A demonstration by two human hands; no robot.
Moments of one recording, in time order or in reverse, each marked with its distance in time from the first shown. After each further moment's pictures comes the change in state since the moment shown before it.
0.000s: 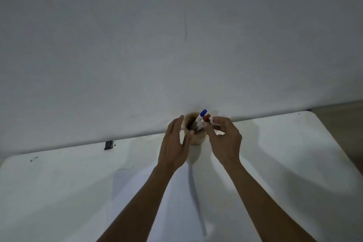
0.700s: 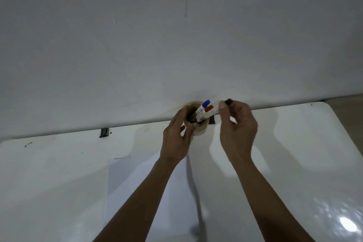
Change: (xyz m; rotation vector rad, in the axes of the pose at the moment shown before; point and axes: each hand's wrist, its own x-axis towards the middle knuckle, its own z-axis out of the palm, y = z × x) left_hand 0.009 0.005 0.009 -0.206 0.001 -0.034; right_hand 0.013 -0.027 -0.007 0.217 0.137 0.020
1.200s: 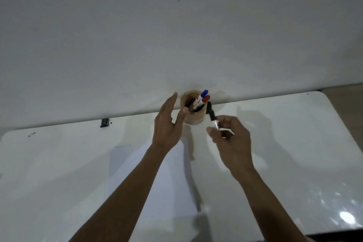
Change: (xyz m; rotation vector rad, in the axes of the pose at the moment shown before) left_hand -0.007 -0.006 -0.014 0.046 0.056 -0.151; right_hand -0.046 0.014 -0.044 -0.153 -0.273 0.224
